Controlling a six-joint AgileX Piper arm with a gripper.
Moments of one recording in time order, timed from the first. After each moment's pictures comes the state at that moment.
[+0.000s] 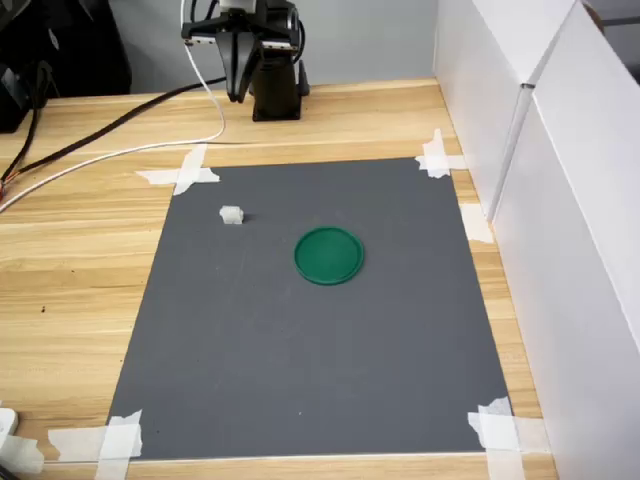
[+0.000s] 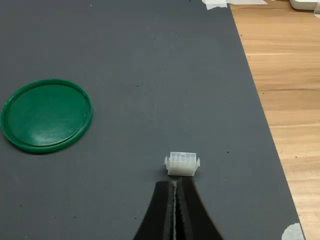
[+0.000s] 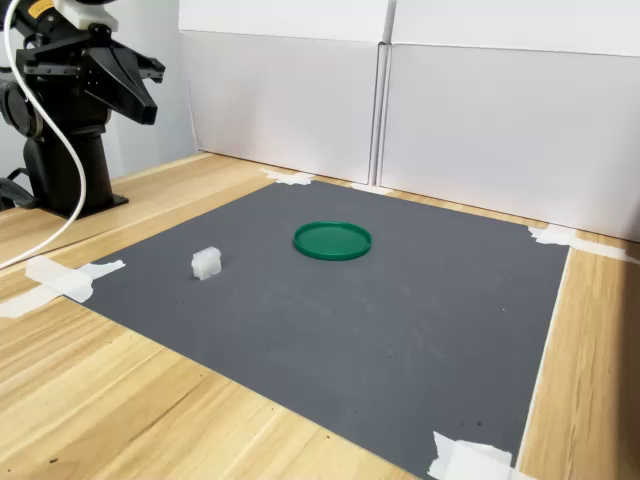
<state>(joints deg) 0.0 1.1 -9.3 -9.5 30.2 3.5</state>
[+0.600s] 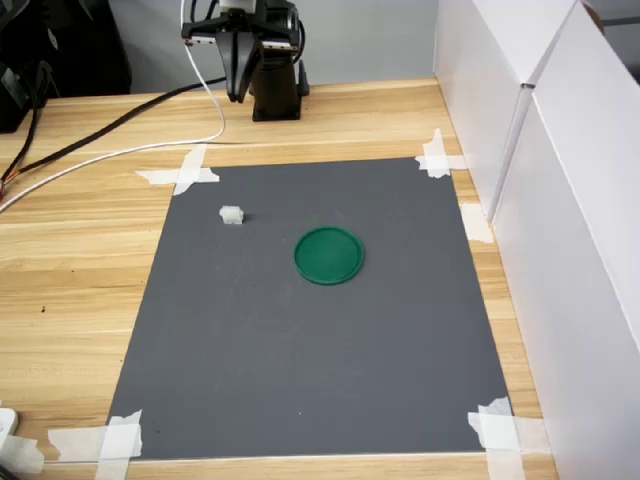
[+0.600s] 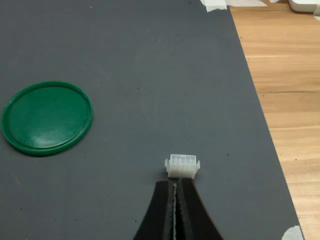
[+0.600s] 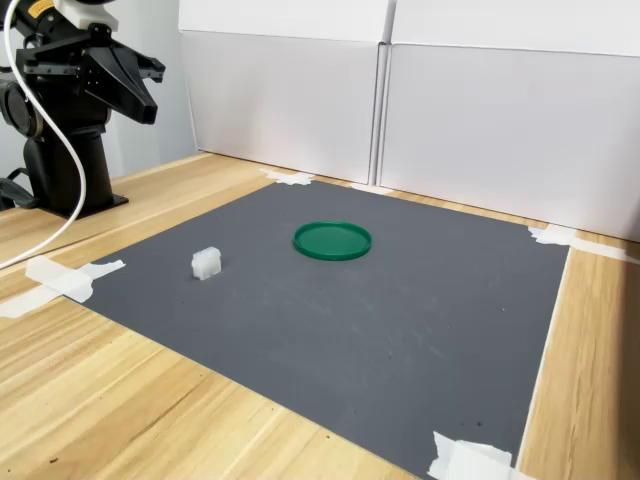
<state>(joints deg) 0.0 1.1 -9.3 -9.5 29.8 3.5</state>
